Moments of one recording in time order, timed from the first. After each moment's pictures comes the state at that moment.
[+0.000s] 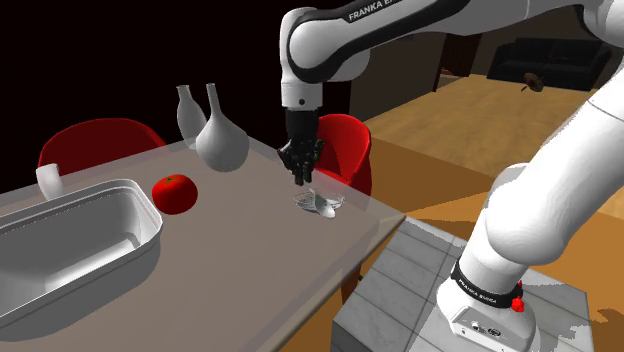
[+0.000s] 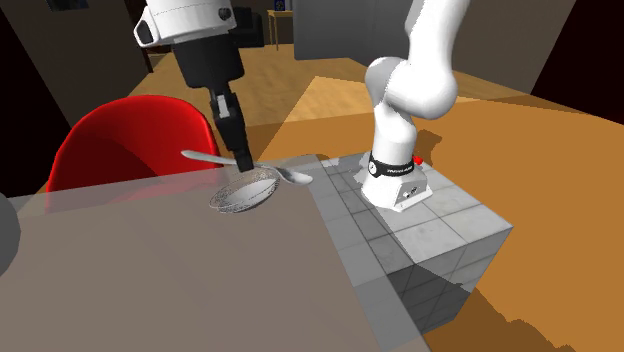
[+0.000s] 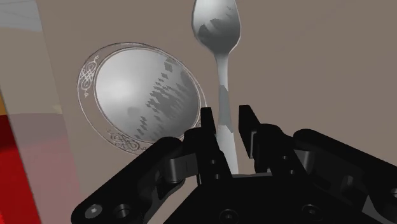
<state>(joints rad) 0.04 -0.28 0.20 -2.26 0.26 1.88 0.22</state>
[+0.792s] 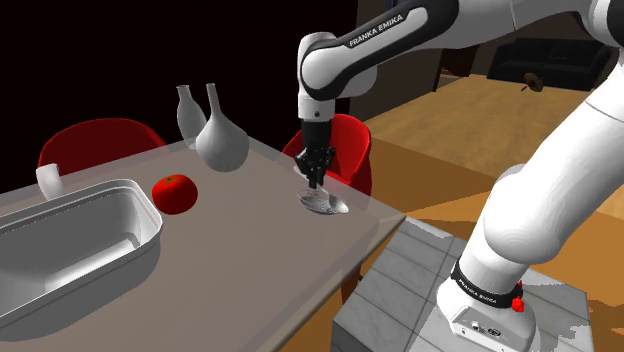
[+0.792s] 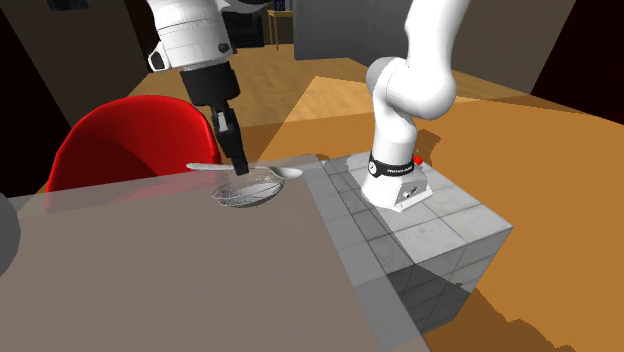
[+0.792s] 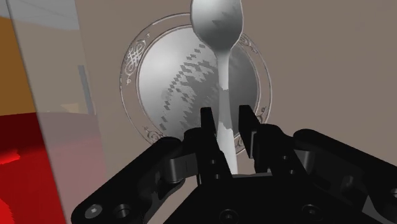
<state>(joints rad) 0.00 -0.26 0.14 -2.35 0.23 1.97 0.11</state>
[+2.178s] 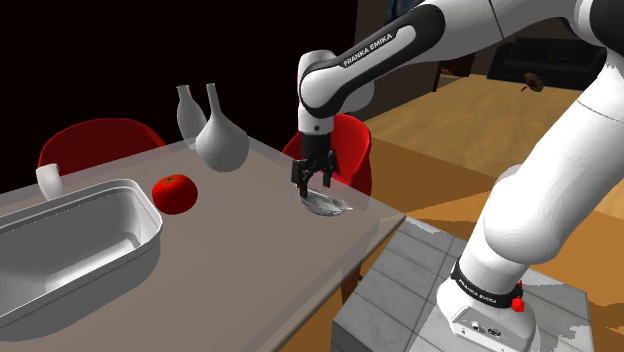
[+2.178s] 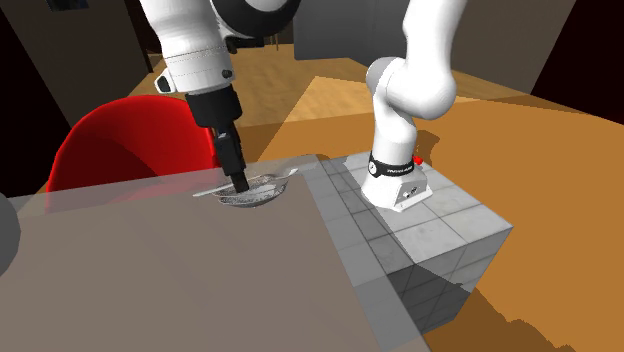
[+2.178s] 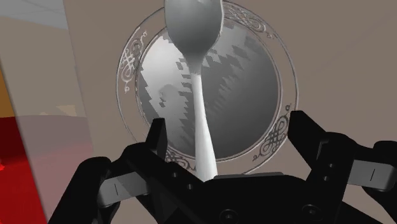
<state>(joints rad) 0.00 -0.22 0.14 -2.40 0.24 2.06 0.09</state>
